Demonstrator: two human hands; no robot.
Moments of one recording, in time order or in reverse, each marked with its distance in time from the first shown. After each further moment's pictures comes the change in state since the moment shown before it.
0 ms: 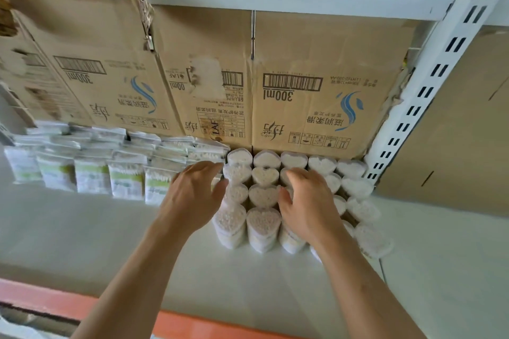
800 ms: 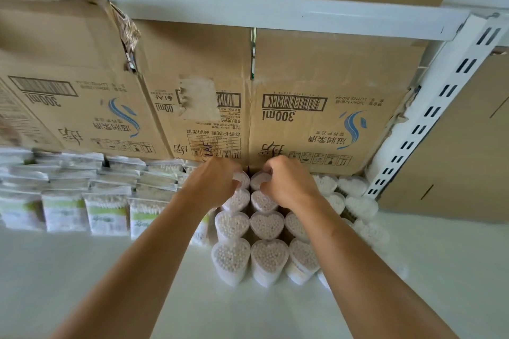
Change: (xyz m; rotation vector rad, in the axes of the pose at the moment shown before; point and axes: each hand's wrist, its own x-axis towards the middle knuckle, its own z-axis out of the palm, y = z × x) left_hand 0.102 -0.010 0.025 0.051 -0.326 0.112; right_hand 0.094 -0.028 0.006 -0.070 -0.189 0.126
